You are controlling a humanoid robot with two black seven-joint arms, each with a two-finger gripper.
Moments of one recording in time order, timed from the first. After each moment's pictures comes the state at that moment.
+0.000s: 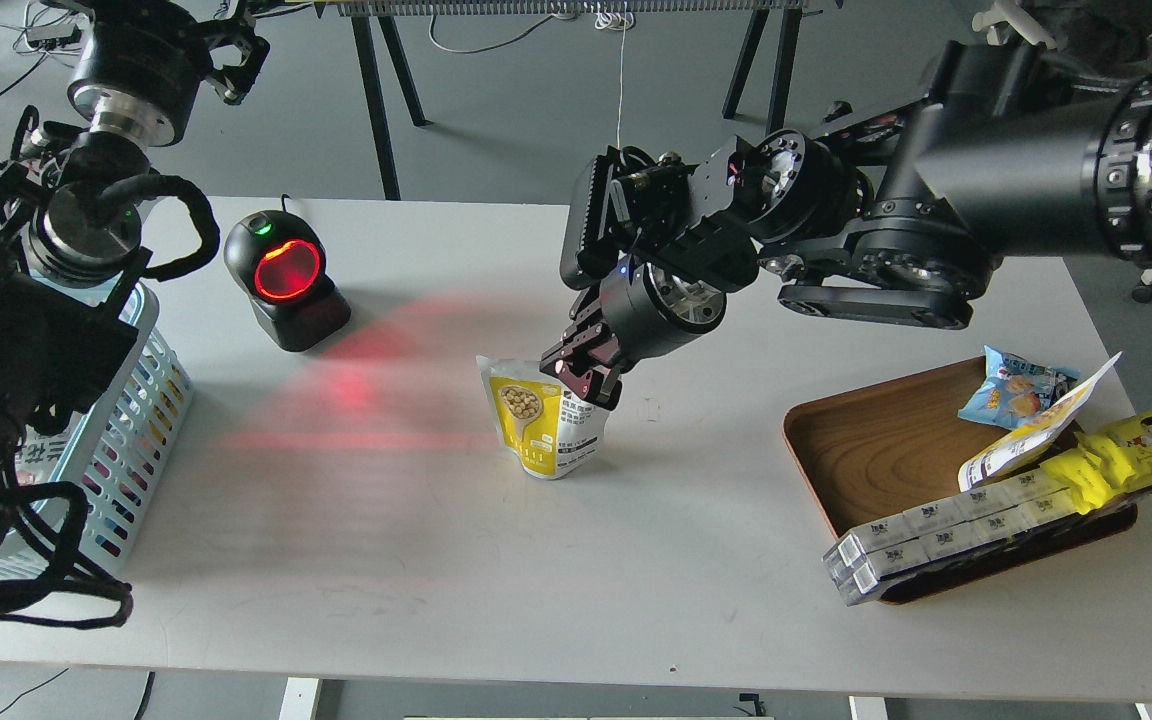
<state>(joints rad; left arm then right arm) -0.94 0.30 -1.01 -0.55 -0.09 -0.39 -0.19 1.90 0.00 -0.87 1.14 -1.24 0.04 0.49</state>
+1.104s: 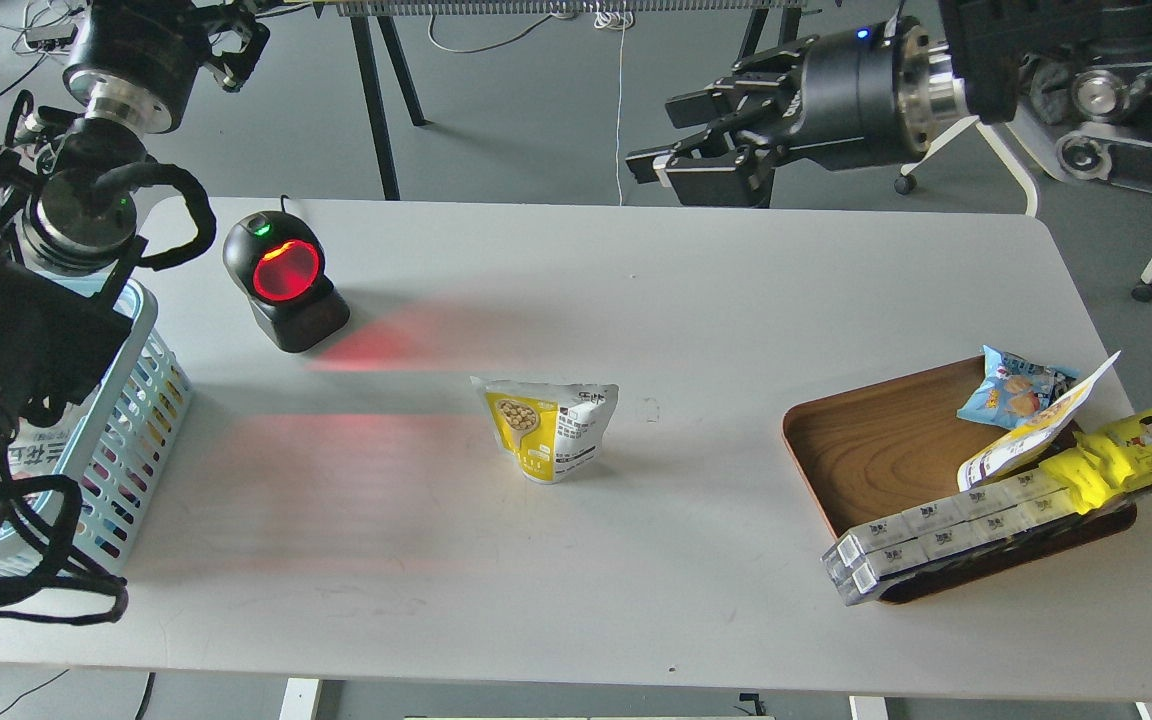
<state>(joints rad) -0.95 0.33 -0.99 -0.58 -0.09 -0.40 -0.18 1.89 -0.65 -0.53 1.33 -1.17 0.04 0.49</state>
